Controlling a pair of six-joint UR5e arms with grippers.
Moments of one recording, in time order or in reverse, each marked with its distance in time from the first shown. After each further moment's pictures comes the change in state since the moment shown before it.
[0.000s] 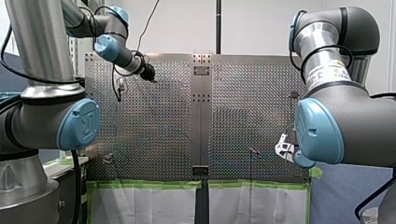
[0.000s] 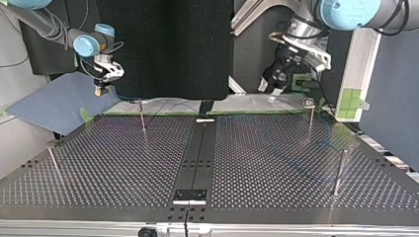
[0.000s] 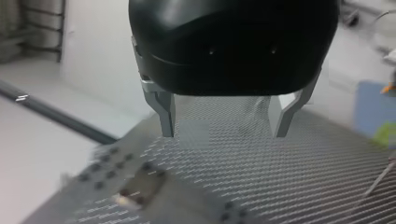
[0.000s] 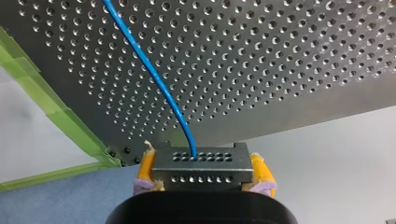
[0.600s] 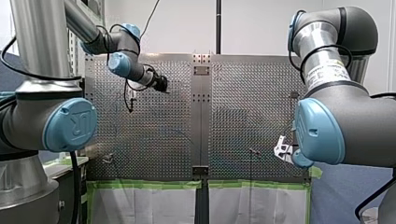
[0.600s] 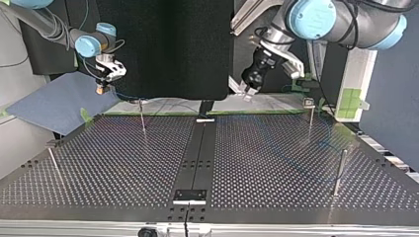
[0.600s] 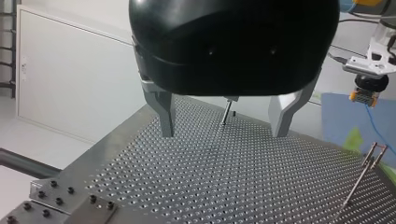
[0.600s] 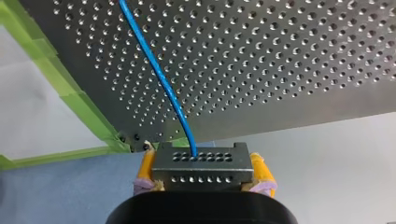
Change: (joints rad) left arm -0.137 -0.142 -0.012 0.183 -0.056 0.079; right arm 0.013 -0.001 0.000 0.049 0.029 -0.055
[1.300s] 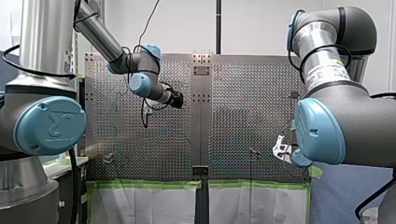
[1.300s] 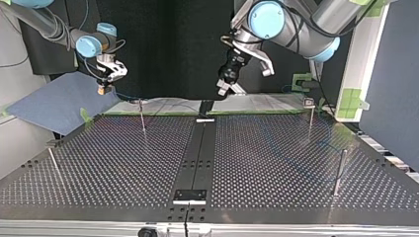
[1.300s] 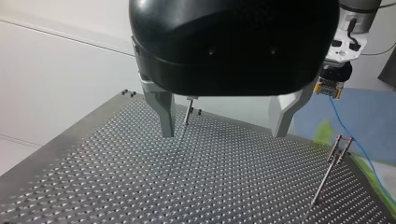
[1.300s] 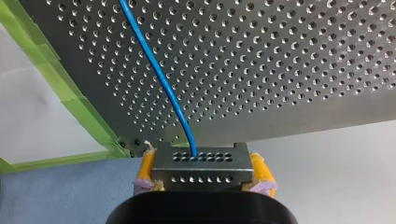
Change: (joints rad) left arm -0.213 -0.213 0.003 0.214 -0.213 0.056; right arm 0.006 -0.001 -0.001 -0.003 -0.010 -0.003
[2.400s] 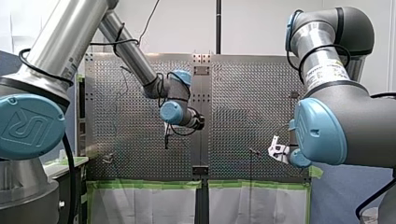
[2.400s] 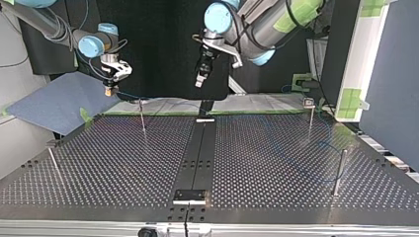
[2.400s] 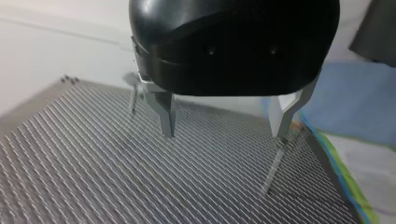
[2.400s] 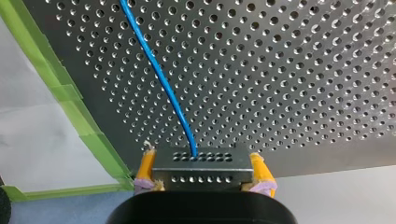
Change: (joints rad) left arm -0.241 -0.328 0.117 0.183 -0.328 0.039; right arm 0.018 0.001 0.000 0.000 -0.082 -0.015
